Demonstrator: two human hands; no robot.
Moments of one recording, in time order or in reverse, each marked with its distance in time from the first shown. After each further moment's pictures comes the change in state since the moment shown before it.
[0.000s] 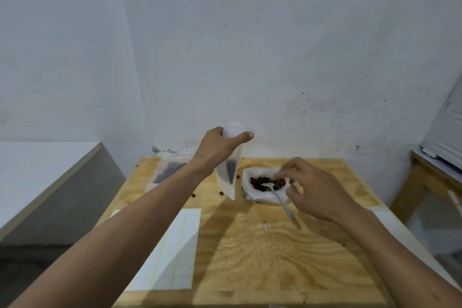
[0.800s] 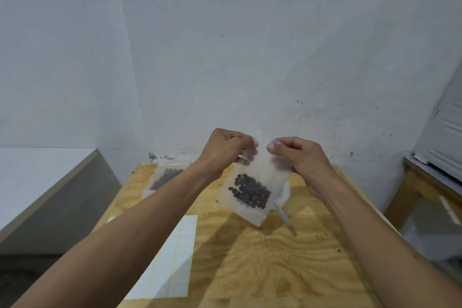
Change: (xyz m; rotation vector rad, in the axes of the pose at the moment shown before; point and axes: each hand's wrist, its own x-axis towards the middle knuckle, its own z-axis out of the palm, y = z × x) left_hand -0.017 0.029 0.009 -0.219 -0.147 0.078; right_hand 0.052 -0.029 -0.031 1.078 0.200 0.580
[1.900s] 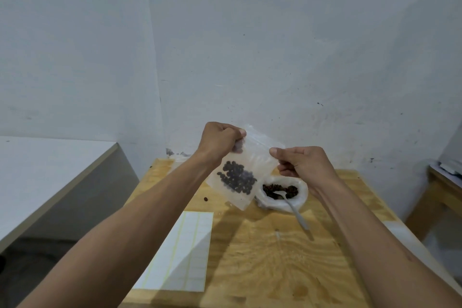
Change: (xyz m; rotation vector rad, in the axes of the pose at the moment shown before) left_hand 0.011 -0.006 -0.043 -0.028 0.286 -0.030; right_hand 0.004 0.002 0.030 0.012 -0.010 0.107
